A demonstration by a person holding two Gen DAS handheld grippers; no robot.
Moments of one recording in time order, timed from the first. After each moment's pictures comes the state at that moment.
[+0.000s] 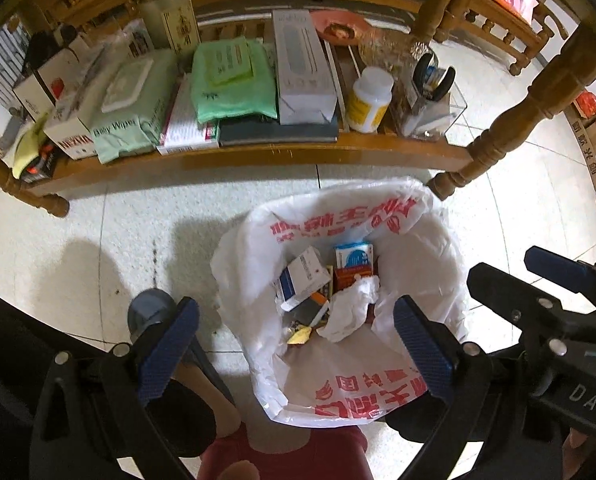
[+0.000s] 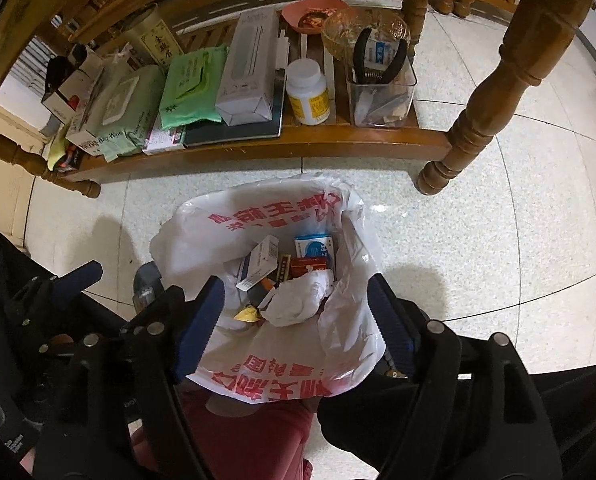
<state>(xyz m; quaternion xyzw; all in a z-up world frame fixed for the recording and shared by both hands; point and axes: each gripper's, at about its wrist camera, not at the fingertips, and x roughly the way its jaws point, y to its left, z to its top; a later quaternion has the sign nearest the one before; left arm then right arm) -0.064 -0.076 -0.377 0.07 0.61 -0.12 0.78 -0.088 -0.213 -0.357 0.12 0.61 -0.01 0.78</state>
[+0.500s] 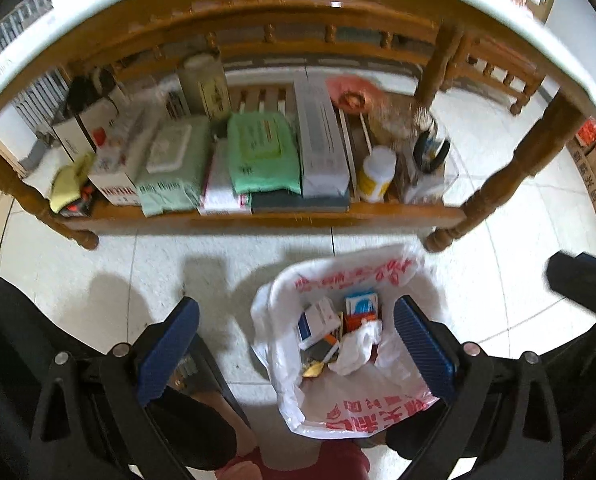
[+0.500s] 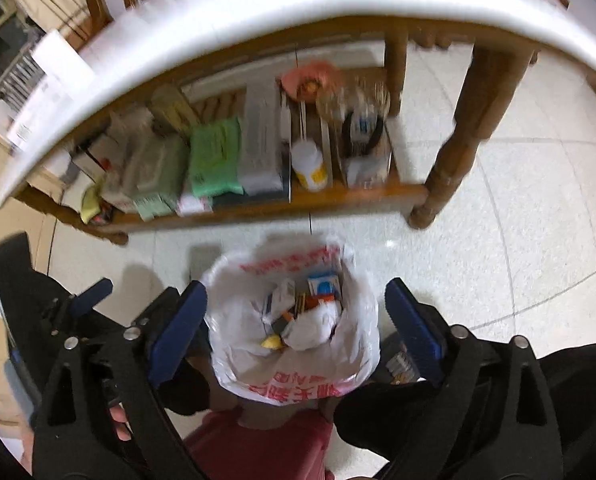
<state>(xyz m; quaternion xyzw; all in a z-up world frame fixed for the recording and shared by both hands) -0.060 -0.059 -0.302 0.06 0.54 -0.10 0.84 -0.096 -0.234 -0.254 0.15 0.54 -0.02 0.83</state>
